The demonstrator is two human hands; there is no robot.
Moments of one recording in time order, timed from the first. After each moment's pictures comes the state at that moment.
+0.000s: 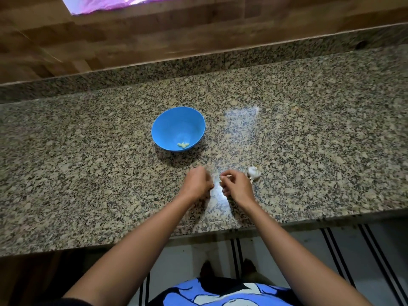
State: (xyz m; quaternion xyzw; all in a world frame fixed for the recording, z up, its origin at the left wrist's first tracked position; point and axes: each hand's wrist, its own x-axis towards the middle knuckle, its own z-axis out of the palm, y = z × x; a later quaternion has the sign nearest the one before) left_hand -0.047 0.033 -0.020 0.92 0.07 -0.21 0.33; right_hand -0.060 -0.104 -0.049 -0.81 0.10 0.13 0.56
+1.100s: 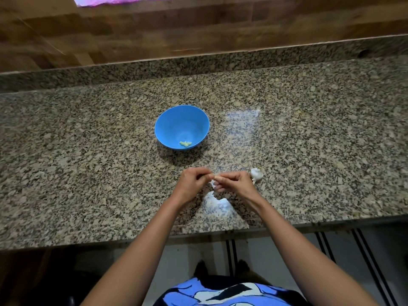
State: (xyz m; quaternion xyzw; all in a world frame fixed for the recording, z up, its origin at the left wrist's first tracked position) left_hand -0.056 0.060 -0.021 0.88 -0.04 -0.09 0.47; right_hand -0.054 -0.109 -0.028 -0.65 0.03 0.22 0.73
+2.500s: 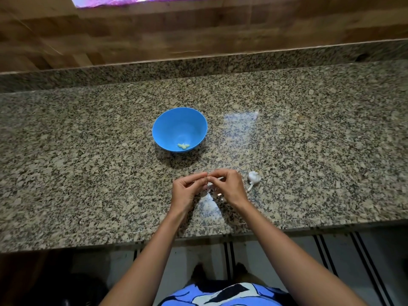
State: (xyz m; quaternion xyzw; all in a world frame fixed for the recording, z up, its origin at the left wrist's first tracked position) left_hand -0.077 0.045 -0.025 0.60 0.17 -0.05 0.78; right_hand -0.052 -0.086 -0.021 -0.82 0.00 0.11 0.55
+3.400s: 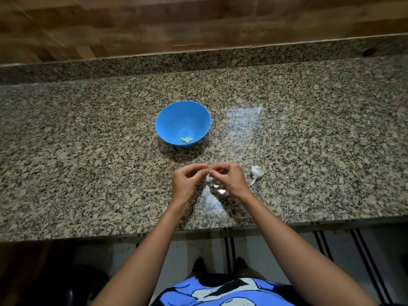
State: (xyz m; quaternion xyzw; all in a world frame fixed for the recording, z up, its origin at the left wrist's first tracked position) left_hand -0.072 0.052 -0.029 0.69 0.14 0.00 0.71; right_hand -0.045 -0.085 -0.030 -0.79 -0.01 0.12 0.60
